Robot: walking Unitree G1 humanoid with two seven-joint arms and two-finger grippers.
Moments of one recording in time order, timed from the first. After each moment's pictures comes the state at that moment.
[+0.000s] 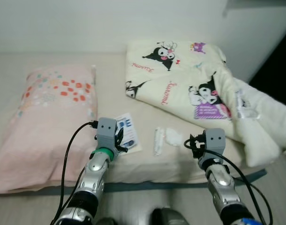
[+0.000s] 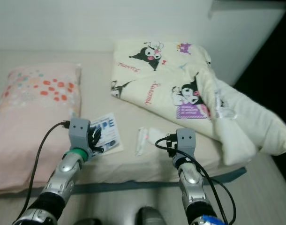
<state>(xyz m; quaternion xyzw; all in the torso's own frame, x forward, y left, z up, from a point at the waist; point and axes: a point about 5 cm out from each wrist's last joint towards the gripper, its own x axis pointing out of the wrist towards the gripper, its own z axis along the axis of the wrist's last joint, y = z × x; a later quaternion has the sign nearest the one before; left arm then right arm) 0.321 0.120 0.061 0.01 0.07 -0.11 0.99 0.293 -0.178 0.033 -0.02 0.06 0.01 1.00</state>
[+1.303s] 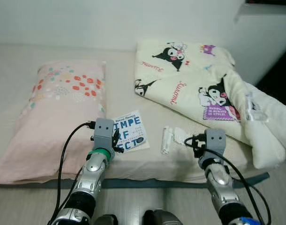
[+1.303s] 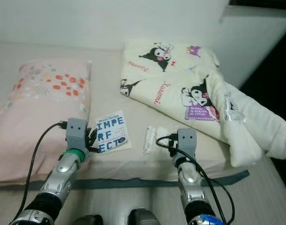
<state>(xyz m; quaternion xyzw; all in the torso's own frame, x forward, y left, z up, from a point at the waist) 0.318 0.128 0.056 0.02 0.08 -0.07 0.99 0.309 -0.195 0.049 -0.04 0.05 -0.06 1.00</state>
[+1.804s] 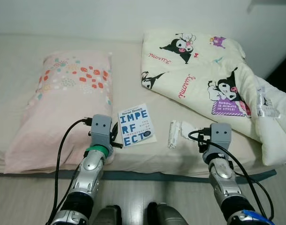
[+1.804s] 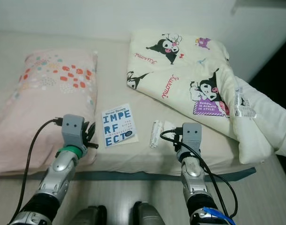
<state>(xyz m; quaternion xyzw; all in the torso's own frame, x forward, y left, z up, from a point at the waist) 0.317 0.123 0.085 0.02 -0.02 -0.12 0.99 0.317 -0.206 0.058 -0.04 0.04 -0.08 0.99</state>
